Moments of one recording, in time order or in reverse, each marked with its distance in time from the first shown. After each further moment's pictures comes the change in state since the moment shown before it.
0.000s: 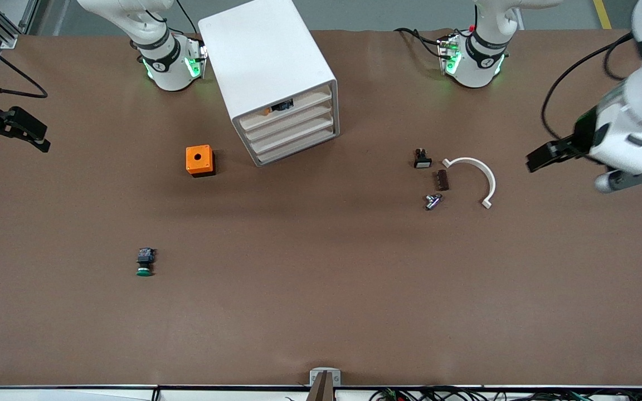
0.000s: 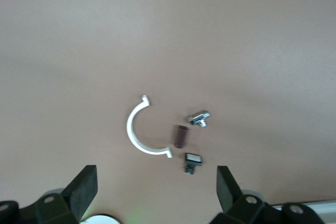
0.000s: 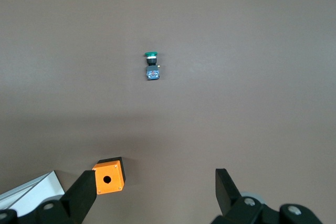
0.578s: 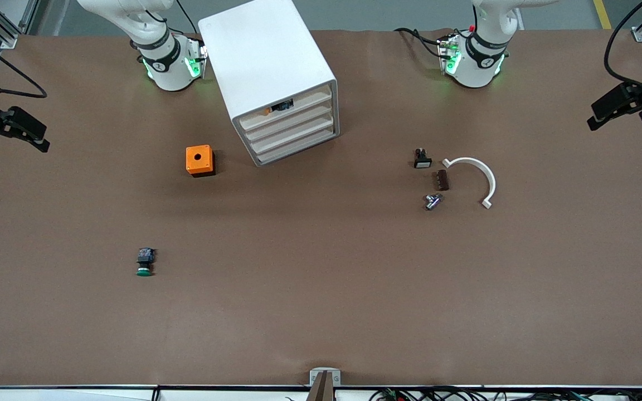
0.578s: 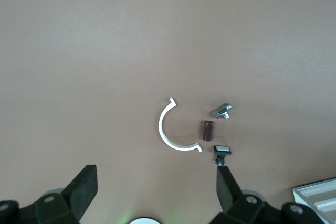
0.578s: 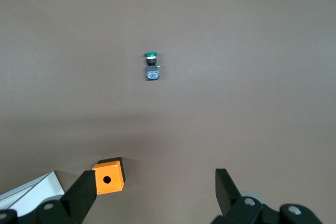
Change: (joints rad) left arm 0.107 -0.154 0.013 -0.050 0.000 -0.041 0.245; right arm -0.001 0.000 0.000 0.001 0.000 0.000 0.000
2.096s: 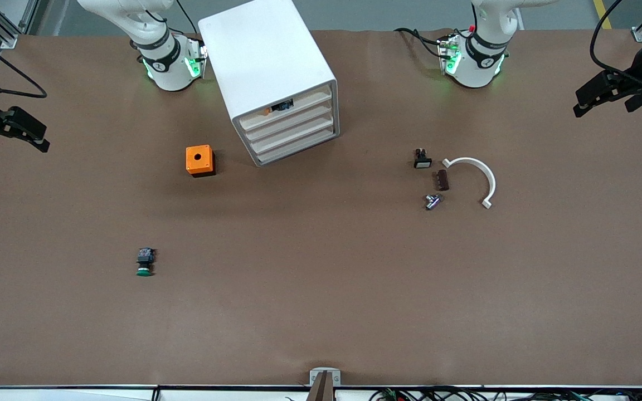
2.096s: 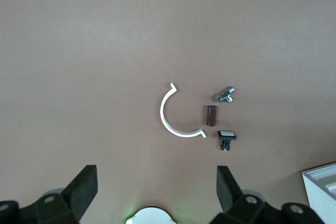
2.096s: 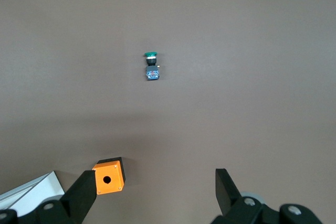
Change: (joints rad) left arm -0.002 -0.081 -0.028 -0.125 0.000 0.019 0.016; right arm 0.000 0.000 0.000 0.000 0.000 0.000 0.000
